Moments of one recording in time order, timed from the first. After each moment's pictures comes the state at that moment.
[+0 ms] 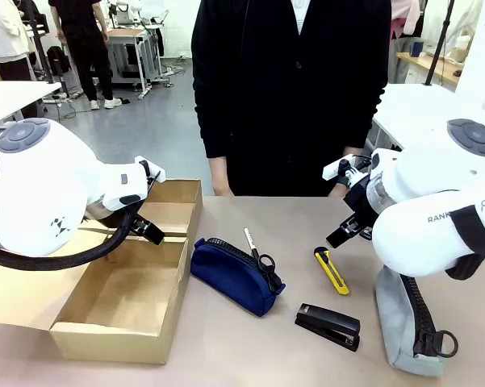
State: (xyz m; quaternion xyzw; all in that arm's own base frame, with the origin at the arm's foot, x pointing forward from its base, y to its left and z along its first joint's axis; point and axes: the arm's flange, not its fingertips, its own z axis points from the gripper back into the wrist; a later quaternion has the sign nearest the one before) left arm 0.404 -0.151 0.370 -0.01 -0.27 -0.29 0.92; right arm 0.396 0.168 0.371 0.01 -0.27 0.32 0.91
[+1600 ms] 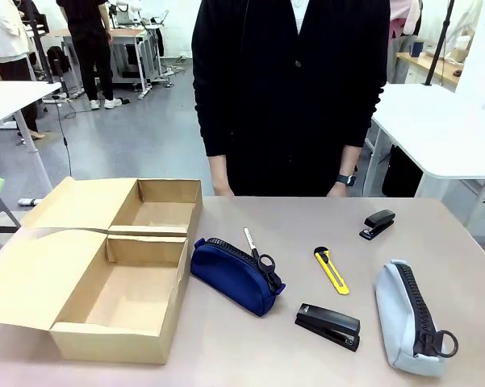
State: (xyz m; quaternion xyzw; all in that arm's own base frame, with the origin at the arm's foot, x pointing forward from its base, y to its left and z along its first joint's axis) left arm 0.261 0.113 0.518 -0.39 -0.22 -0.09 0.89; right arm 0.240 -0.097 0.584 0.33 -0.32 -0.04 0.89
